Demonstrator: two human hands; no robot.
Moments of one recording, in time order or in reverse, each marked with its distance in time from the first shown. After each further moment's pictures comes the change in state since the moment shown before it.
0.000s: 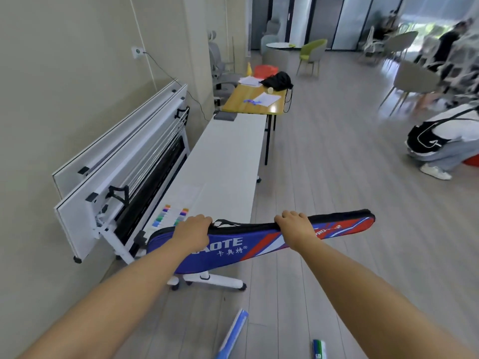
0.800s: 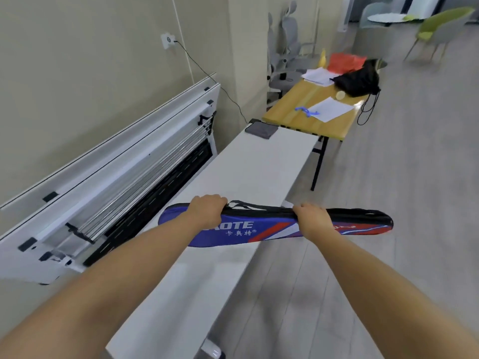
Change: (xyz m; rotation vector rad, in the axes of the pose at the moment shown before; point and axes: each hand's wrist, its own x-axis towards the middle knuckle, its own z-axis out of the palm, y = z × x) left_hand 0.537 0.045 -0.121 0.036 -0.073 -0.253; right_hand 0.553 0.291 -0.032 0.087 0.016 -0.259
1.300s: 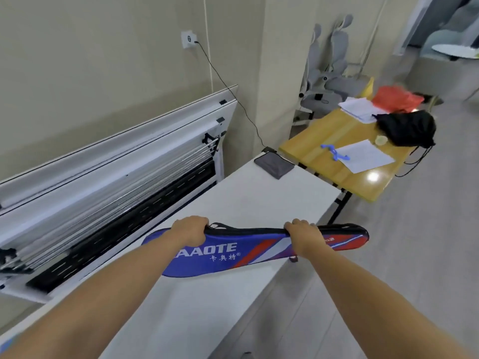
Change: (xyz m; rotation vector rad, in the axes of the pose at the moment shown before) left_hand 0.265 -0.058 0.006 -0.286 -0.242 -0.293; right_hand 0.327 0.092 -0.019 -0.117 -0.145 -0.251
